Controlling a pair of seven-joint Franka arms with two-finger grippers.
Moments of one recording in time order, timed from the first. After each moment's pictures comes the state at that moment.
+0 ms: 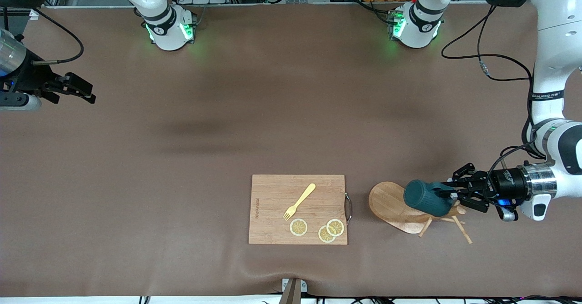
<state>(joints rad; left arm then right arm) 0.18 0.72 -0.01 -1.34 -1.27 1.59 -0.69 -0.01 -0.10 0.00 -1.79 0.03 1.68 0.02</state>
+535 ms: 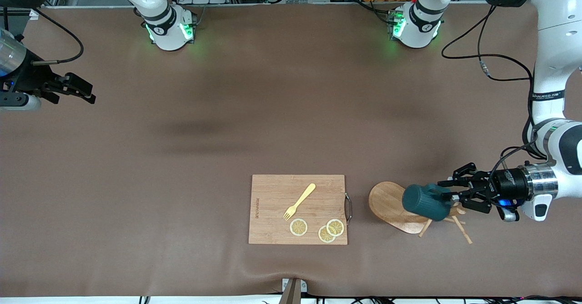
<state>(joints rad) 0.18 0.72 -0.01 -1.33 -1.27 1.59 -0.69 -0.01 -0.10 0.00 -1.79 0.03 1.68 0.02</state>
